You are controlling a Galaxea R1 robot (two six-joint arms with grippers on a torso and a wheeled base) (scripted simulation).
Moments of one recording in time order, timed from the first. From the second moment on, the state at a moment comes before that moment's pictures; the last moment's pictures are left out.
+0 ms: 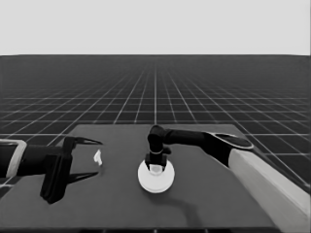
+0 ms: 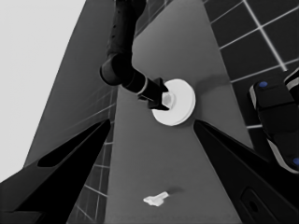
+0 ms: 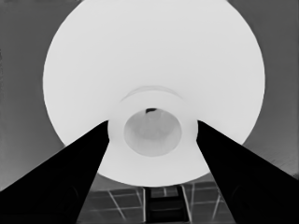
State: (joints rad) left arm -0.34 1.75 -0.42 0.31 0.68 0.35; right arm -0.08 3.07 -1.74 -0.25 -1.51 1.47
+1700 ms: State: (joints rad) left arm -0.34 1.75 -0.42 0.31 0.68 0.35; right arm -0.08 3.07 -1.74 -0.25 -1.51 1.77
